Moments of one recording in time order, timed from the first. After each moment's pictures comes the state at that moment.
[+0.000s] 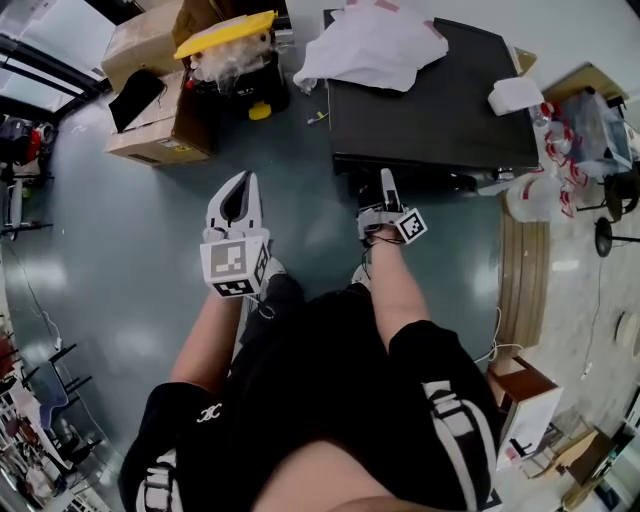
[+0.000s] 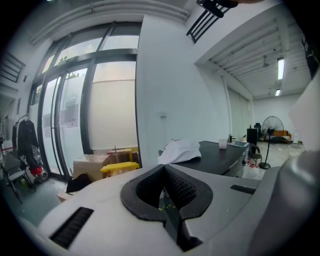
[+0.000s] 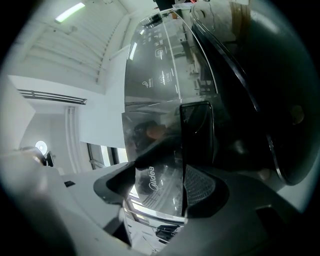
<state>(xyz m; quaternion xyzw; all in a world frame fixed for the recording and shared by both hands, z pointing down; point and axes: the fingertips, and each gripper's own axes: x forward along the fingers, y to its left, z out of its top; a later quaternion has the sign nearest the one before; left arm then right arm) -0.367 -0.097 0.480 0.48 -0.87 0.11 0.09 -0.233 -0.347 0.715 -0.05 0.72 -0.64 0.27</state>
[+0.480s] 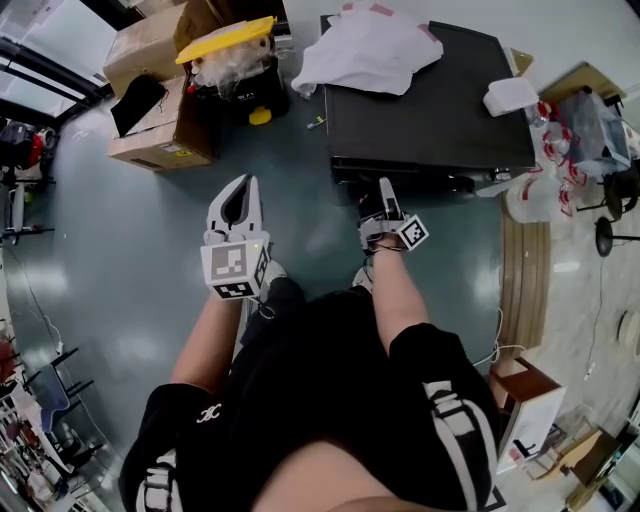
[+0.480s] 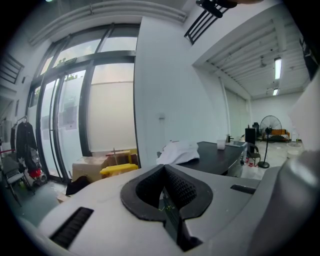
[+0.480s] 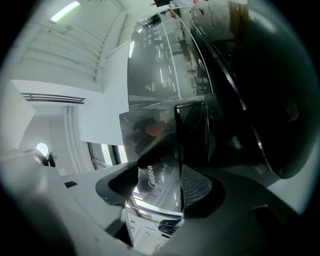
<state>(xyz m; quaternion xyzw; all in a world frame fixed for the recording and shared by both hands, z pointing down) -0.355 -0.093 0.470 0.49 -0.86 0.11 0.08 -0.214 -0.331 0.711 -0.03 0.72 -0.65 0.25</state>
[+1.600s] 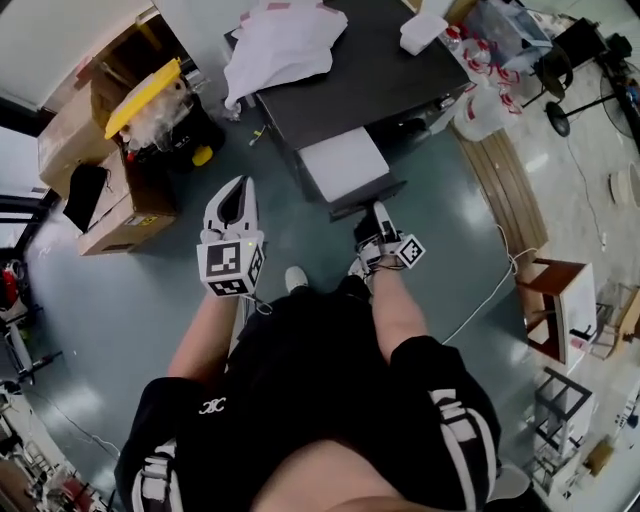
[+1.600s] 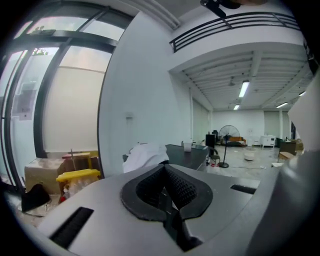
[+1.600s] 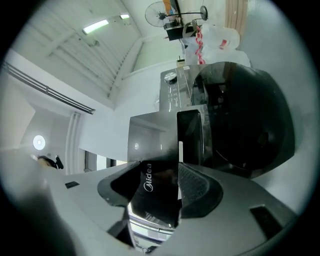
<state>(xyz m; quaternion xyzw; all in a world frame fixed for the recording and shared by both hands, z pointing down) -0.364 -0.124 0.476 0.68 -0.73 0.10 0.08 -0.103 -0.224 0.718 -0.15 0.70 -0.60 0.35</state>
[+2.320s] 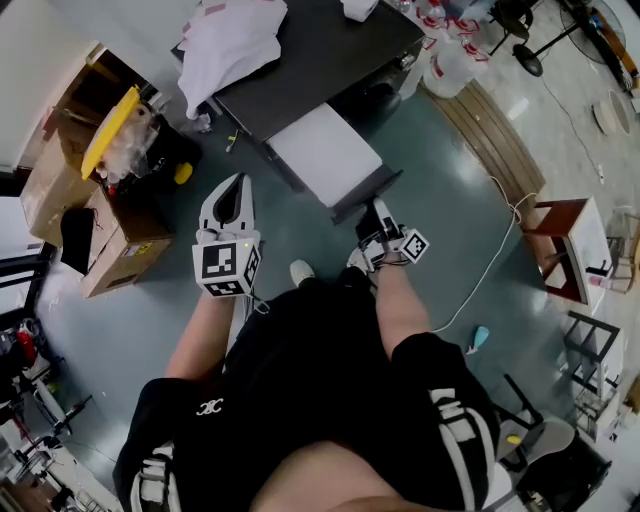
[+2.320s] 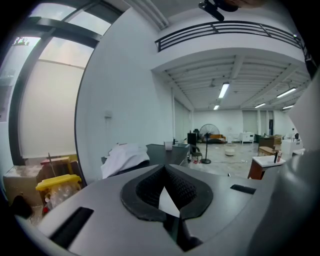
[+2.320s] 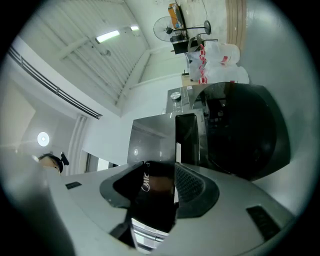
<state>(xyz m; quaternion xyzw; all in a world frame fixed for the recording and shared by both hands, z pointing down) -0.313 -0.137 0.485 0.75 -0.65 0.12 0.06 -0.042 -0.176 0.723 -0.19 0.70 -0.57 0.39</state>
